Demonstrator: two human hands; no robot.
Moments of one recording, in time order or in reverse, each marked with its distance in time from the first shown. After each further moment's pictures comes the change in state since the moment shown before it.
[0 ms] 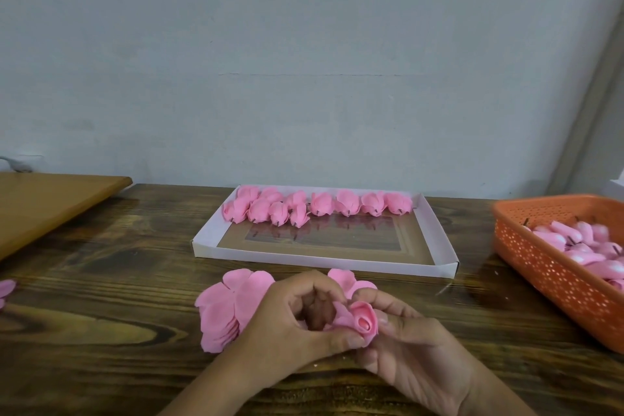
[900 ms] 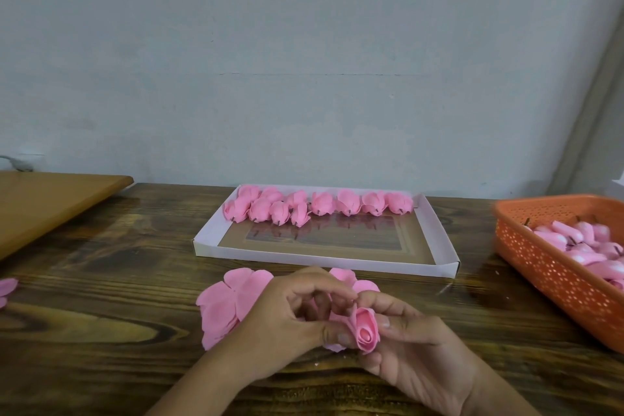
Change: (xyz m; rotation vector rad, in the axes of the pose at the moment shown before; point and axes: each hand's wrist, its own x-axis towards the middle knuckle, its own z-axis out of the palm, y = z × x) left_hand 0.005 -0.001 -0.004 -0.041 -0.040 -0.046; right_hand -0.001 -0.003 0.003 -0.018 -0.025 0.027
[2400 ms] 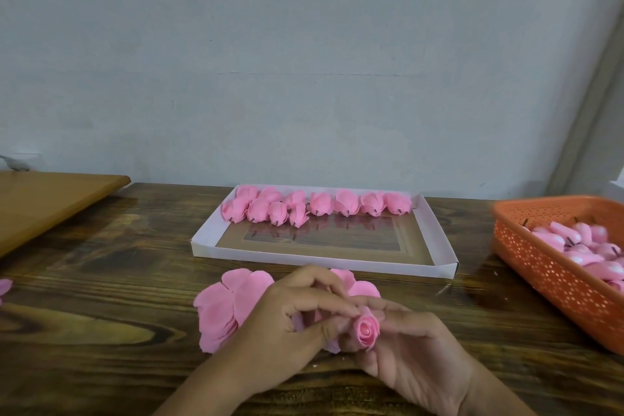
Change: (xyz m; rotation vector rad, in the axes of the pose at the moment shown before) left_hand -0.005 -0.004 0.000 0.158 0.009 0.163; right_hand 0.004 -0.001 -0.005 0.009 0.016 0.080
